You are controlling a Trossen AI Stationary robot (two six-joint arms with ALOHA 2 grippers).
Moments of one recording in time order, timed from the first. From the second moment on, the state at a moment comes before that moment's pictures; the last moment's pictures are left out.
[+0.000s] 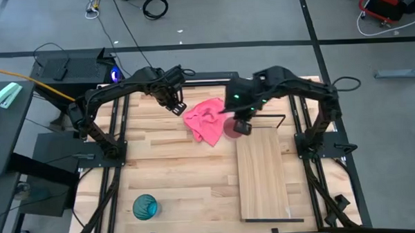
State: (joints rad) left arm 0.51 1.64 1.48 -1.18 -0.02 -0.33; right arm -0.04 1.73 2.13 -1.57 -0.01 0.22
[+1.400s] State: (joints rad) left arm 0.51 1.64 1.48 -1.17 -0.02 -0.33; right arm 0.79 1.53 1.32 -1.12 0.12 1.20
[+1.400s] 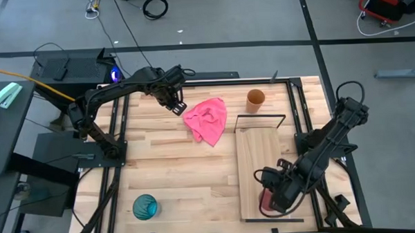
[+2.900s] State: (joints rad) left arm 0.48 1.64 1.48 -1.17 -0.02 -0.33; right arm 0.82 1.55 1.32 -1.12 0.17 1.29
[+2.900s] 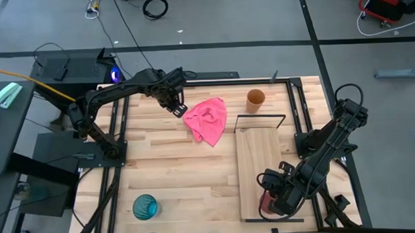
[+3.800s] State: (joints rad) left arm 0.47 1.64 1.48 -1.17 -0.02 -0.33; right arm 0.49 0.98 1.32 -1.20 0.56 1.24
